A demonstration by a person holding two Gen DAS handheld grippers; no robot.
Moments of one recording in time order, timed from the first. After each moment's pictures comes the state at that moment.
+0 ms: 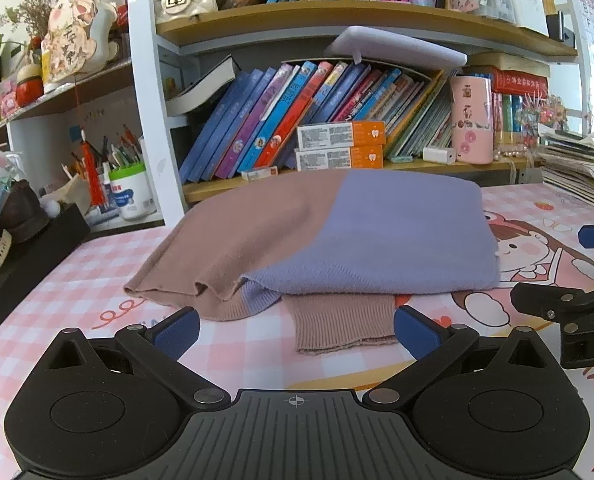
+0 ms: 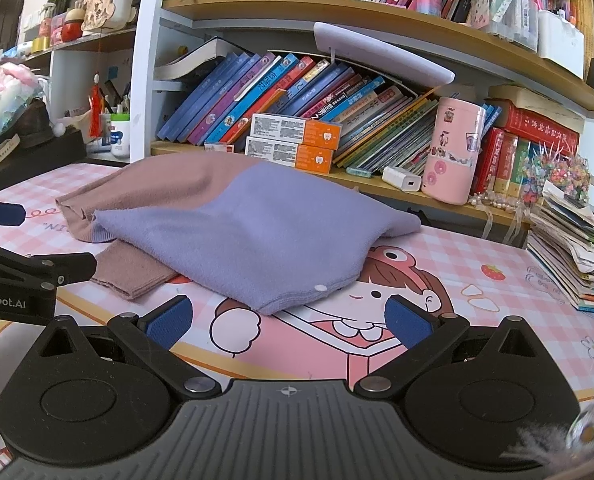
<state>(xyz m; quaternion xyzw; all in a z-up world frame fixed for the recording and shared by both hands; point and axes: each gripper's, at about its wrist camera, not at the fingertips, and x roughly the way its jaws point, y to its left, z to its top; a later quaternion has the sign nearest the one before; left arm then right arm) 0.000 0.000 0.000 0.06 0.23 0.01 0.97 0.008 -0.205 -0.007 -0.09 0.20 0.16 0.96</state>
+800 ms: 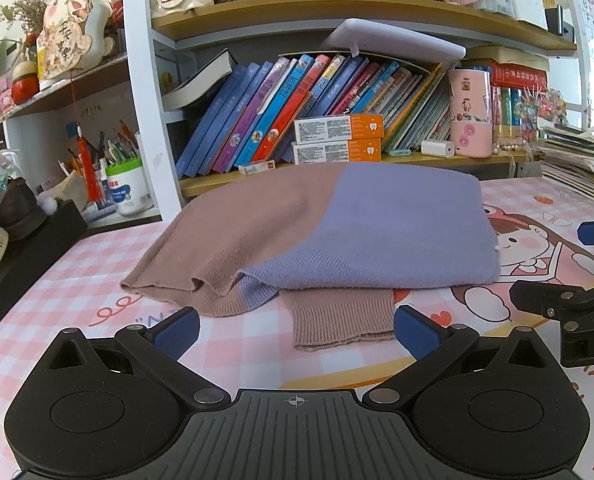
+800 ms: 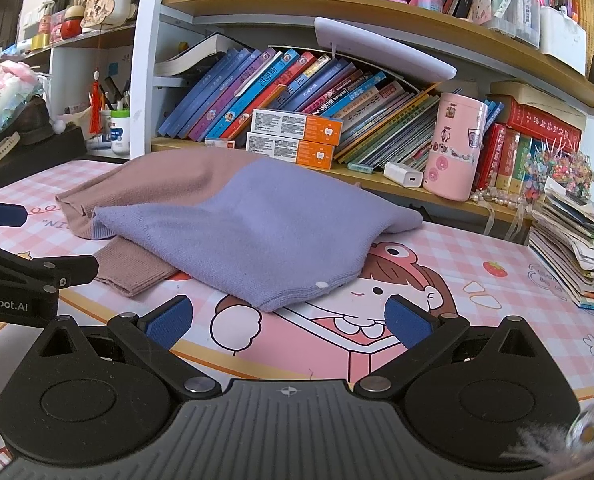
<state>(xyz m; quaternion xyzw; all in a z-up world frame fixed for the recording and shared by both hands) 0.000 -0.003 -0.004 0.07 0.23 0.01 0.97 0.010 -0.205 -0.009 -0.09 0.21 0.16 0.96</state>
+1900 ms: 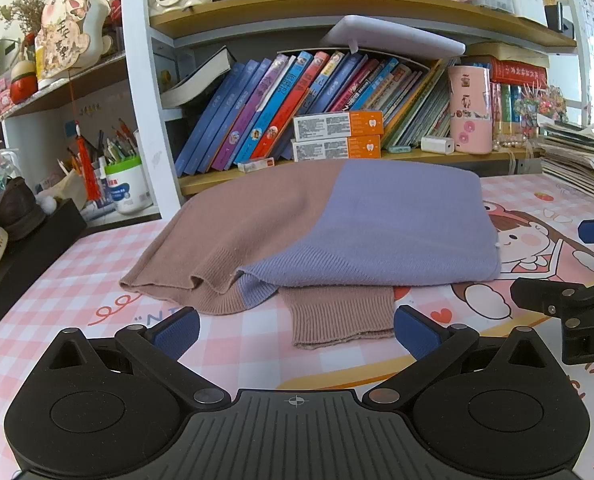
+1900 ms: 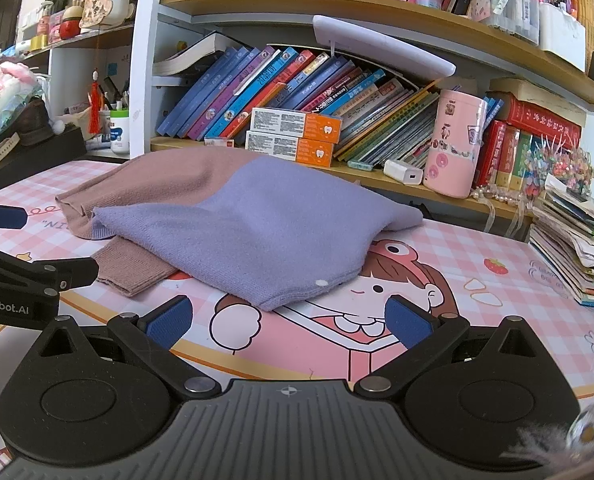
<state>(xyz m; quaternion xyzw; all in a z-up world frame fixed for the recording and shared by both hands) 0.002 -0.004 -0.001 0.07 0.24 0.01 0.97 0.011 -0.205 -0.010 -0.08 0.21 0.16 0.96</state>
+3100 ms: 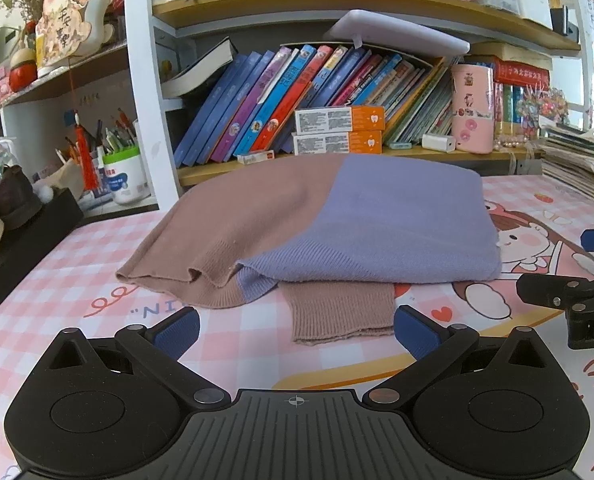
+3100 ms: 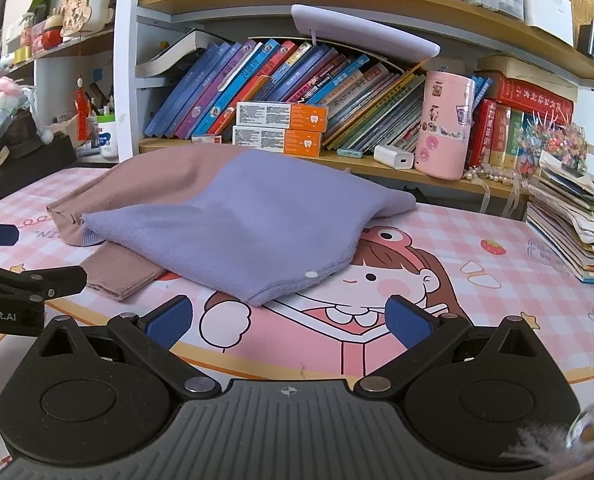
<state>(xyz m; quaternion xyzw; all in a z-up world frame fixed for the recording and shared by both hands) 0.004 0.002 -0.002 0.05 0.25 0.00 0.97 0.017 -0.215 -0.010 -0.05 0.23 0.15 0.96</state>
